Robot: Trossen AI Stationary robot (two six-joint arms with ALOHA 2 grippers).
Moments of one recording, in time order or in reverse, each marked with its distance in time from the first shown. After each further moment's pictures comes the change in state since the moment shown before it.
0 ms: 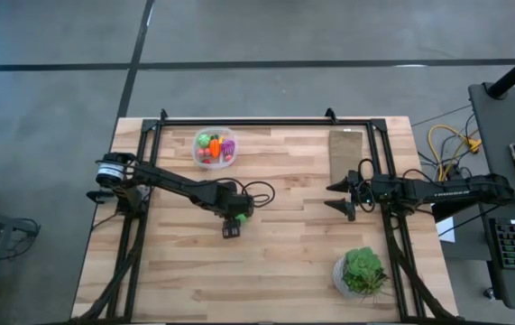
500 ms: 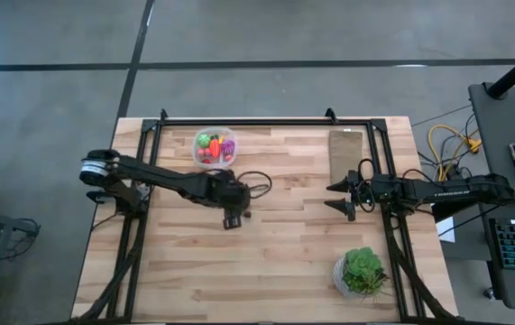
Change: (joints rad) left arm 0.007 -0.140 0.052 -0.069 -0.145 0.003; right arm 0.000 0.000 0.000 0.000 0.000 0.000
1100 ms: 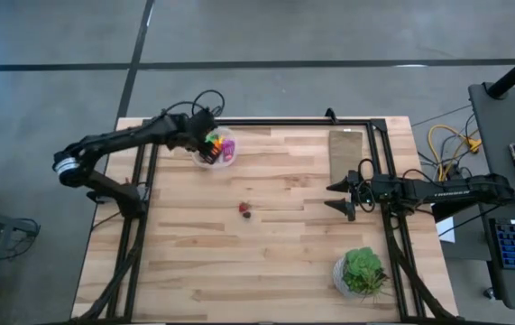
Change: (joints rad) left arm 0.599 -0.249 -0.014 -0.240 -0.027 -0.109; right arm 0.000 0.000 0.000 0.000 0.000 0.000
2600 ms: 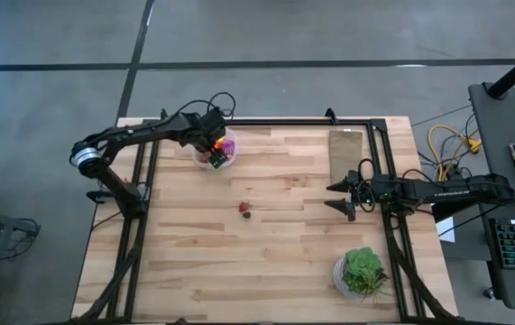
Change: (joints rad) left arm 0.072 0.177 -0.005 0.129 0.162 0.244; right arm 0.000 0.000 0.000 0.000 0.000 0.000
